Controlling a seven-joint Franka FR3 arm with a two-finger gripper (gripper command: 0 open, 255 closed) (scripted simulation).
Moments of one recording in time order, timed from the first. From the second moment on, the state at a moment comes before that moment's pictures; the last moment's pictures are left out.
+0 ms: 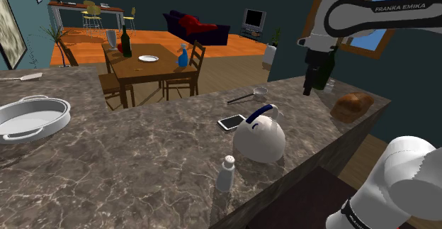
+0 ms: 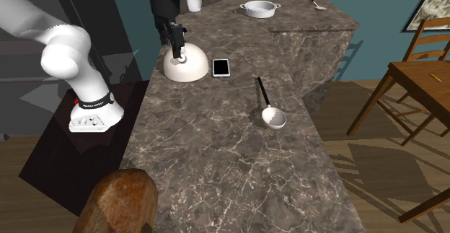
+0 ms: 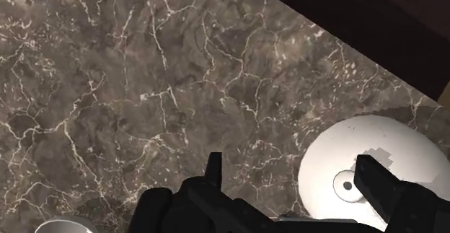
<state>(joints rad) 0.09 -0.56 -0.35 -2.32 -0.20 1.71 -0.57</state>
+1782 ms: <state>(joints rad) 0.00 0.63 -0.47 -1.34 0.36 1.78 -1.89</state>
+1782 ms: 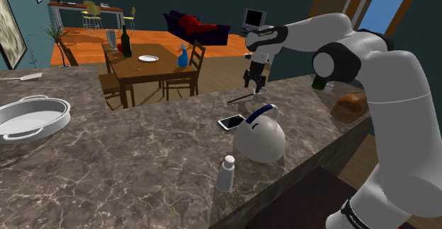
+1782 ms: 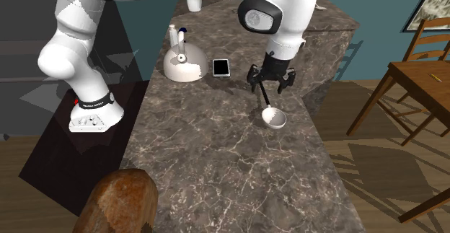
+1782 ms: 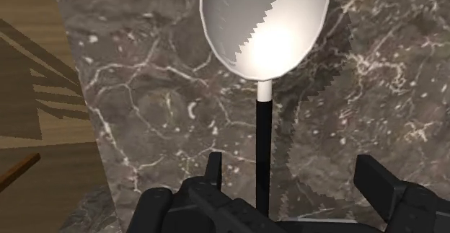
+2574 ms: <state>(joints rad) -0.01 0.69 -0.45 -1.36 0.38 1.85 -1.93</state>
